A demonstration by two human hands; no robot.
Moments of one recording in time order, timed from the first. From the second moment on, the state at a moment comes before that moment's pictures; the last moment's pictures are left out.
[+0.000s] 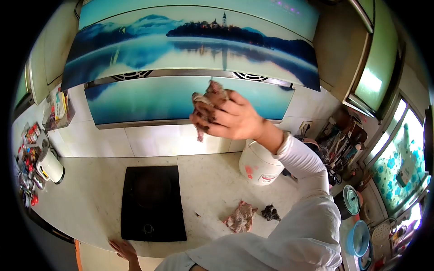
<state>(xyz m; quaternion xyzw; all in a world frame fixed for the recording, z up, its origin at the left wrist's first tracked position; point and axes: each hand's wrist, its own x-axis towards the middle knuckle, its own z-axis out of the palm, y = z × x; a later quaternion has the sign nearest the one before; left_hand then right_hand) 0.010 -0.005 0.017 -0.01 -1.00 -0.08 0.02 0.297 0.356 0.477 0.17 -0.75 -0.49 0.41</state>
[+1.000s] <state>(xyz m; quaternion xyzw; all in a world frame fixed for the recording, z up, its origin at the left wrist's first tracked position) -0.018 -0.015 -0.033 -0.05 -0.99 -0.10 0.11 0.398 0.530 0.679 -0.57 -0.68 -0.26 0.39</state>
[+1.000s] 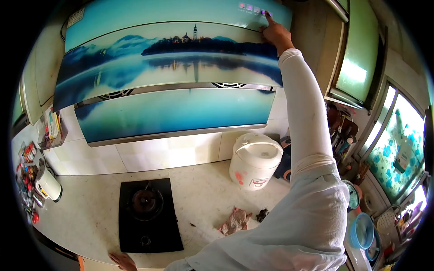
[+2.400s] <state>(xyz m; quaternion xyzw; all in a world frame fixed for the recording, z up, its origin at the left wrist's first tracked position) 0.002 -0.007 0.015 -0.02 -0.99 -0.15 0.04 0.215 0.467 0.427 0.13 -0.86 -0.32 0.38</state>
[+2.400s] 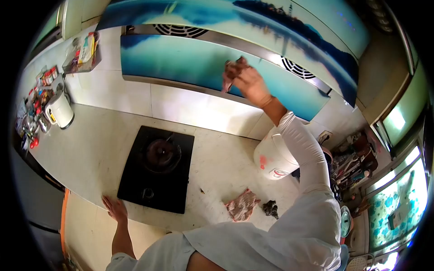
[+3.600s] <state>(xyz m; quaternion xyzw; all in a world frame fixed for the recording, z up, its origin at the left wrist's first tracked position) 0.001 -0.005 0.019 -0.06 -0.98 -0.17 0.06 0.105 0.501 0.465 0.07 -0.82 -0.36 0.45</state>
